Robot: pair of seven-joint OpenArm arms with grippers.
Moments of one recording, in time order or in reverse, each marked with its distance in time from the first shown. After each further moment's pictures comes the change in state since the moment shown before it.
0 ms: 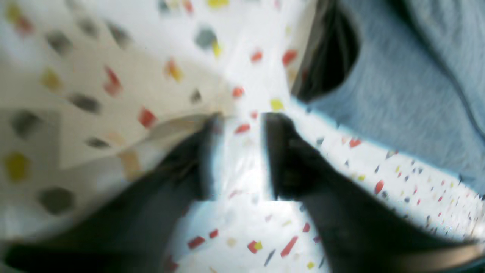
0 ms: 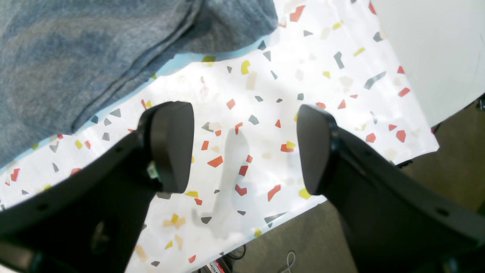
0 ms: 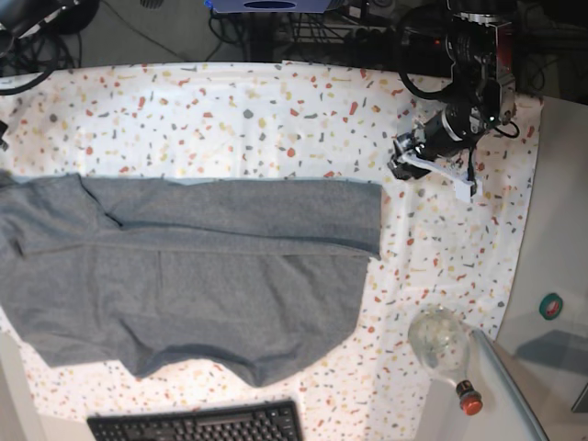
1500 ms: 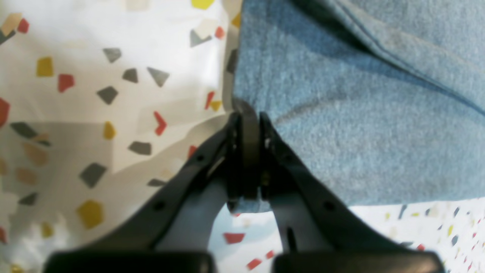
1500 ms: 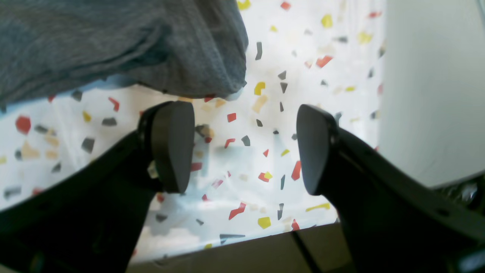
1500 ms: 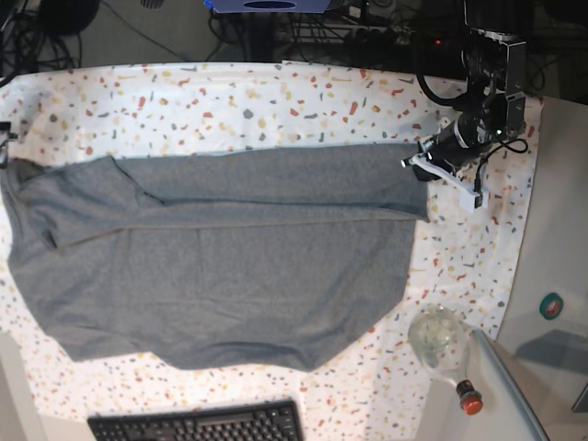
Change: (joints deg) left arm -2.6 -6.1 3.4 -6.2 4.7 -1.7 -2.2; right arm -8.3 13.0 -24.6 -2.4 -2.0 3.1 6.6
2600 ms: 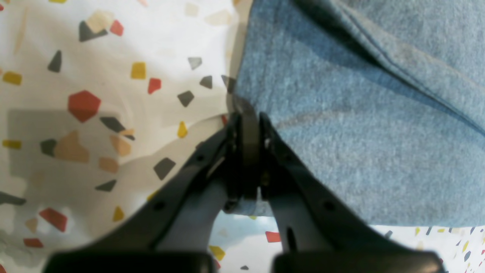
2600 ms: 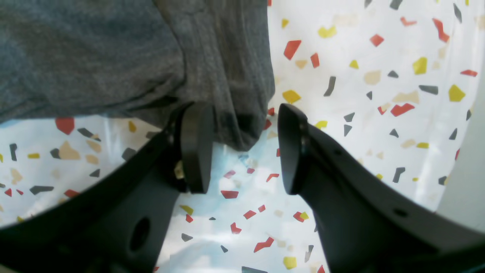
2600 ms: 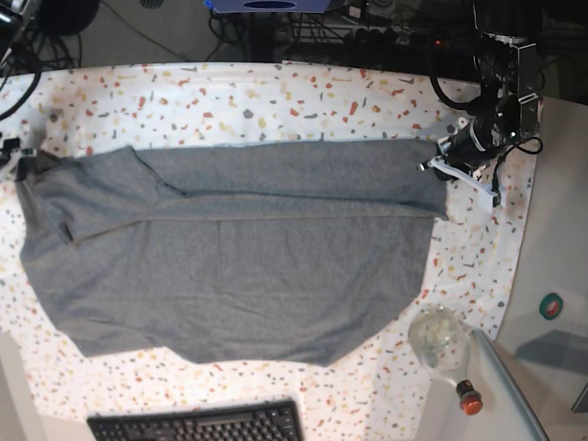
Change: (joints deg) left arm -0.6 -0.5 -3.1 -0.4 1.1 1.2 0.9; right arm 11.8 2.4 -3.0 -14.4 -0.4 7.3 -4.4
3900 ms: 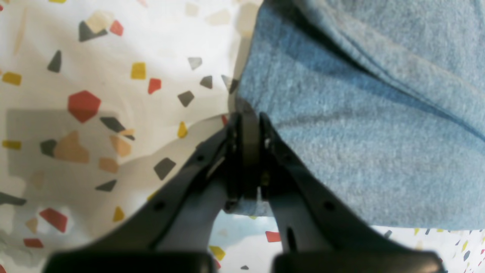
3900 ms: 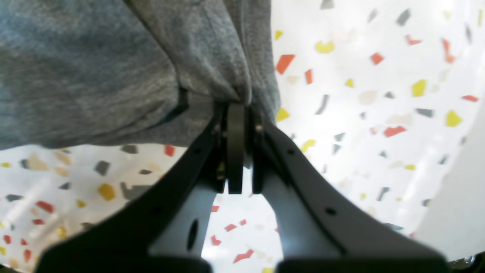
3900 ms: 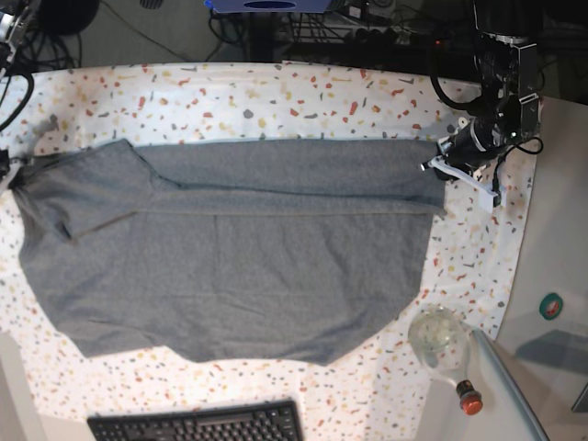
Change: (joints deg) left arm 0.0 -0.2 0.0 0.0 -0.2 0.1 0.0; right arm 6.7 3.1 -3.3 -10.4 -6.8 0.0 2.2
